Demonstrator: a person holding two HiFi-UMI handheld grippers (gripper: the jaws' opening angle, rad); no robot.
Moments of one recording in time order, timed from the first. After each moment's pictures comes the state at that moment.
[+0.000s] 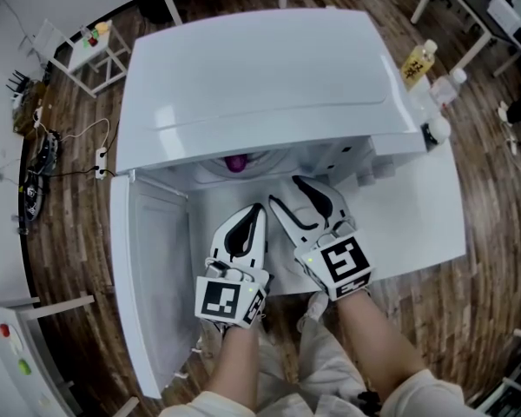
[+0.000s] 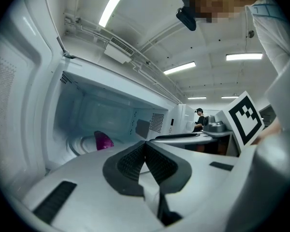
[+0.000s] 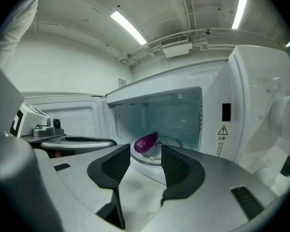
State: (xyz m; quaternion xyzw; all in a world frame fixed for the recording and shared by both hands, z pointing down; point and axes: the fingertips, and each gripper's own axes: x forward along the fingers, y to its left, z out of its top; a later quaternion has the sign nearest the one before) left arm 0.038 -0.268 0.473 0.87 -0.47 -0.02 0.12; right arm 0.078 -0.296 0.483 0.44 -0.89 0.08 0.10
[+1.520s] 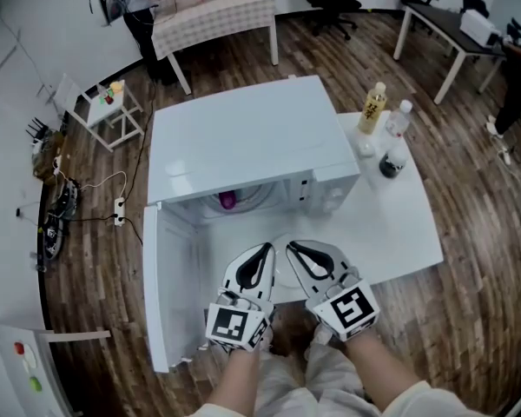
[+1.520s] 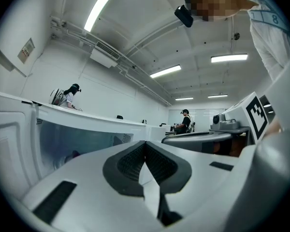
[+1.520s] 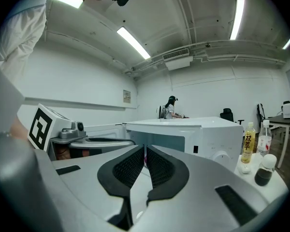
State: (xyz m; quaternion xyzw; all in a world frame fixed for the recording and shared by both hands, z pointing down) left arm 0.085 -0.201 0.389 0.91 -0.42 -0.02 0.08; right arm 0.119 -0.195 0.390 0.43 -0.90 0.04 0.05
